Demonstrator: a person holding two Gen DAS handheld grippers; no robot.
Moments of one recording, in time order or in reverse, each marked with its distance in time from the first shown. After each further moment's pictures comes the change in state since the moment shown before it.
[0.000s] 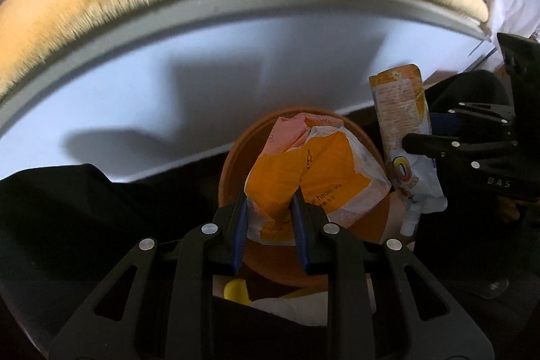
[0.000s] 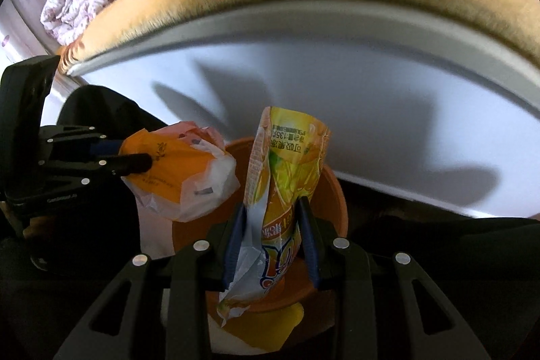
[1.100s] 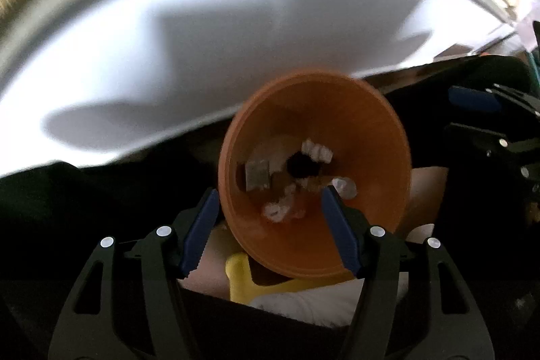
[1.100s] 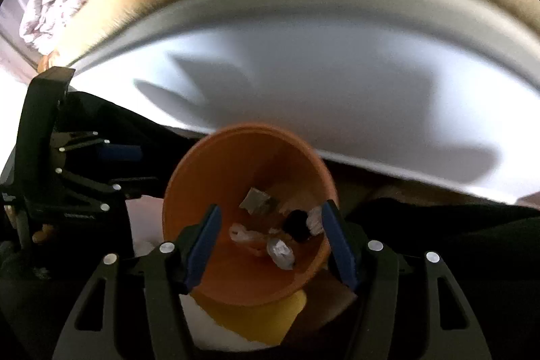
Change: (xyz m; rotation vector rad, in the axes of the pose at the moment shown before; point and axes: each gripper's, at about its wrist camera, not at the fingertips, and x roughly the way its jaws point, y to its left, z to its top) left arm 0.024 0.011 0.016 0.004 0.157 0.002; right arm -0.001 -0.007 0.005 0.073 0.063 -0.027
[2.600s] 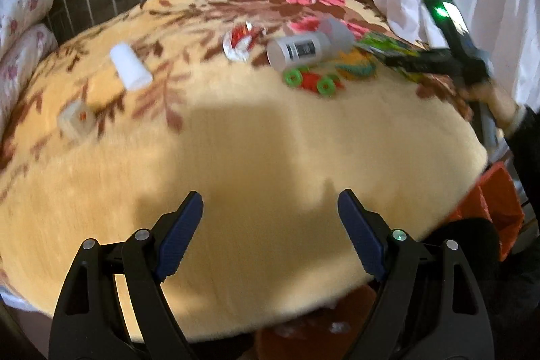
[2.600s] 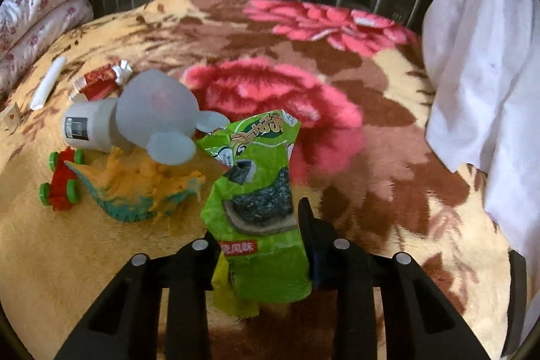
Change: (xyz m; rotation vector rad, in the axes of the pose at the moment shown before) left arm -0.131 0.008 0.144 -0.021 -0.487 0.103; right arm -0.077 -0.161 0.289 -0.119 -0.315 -0.403
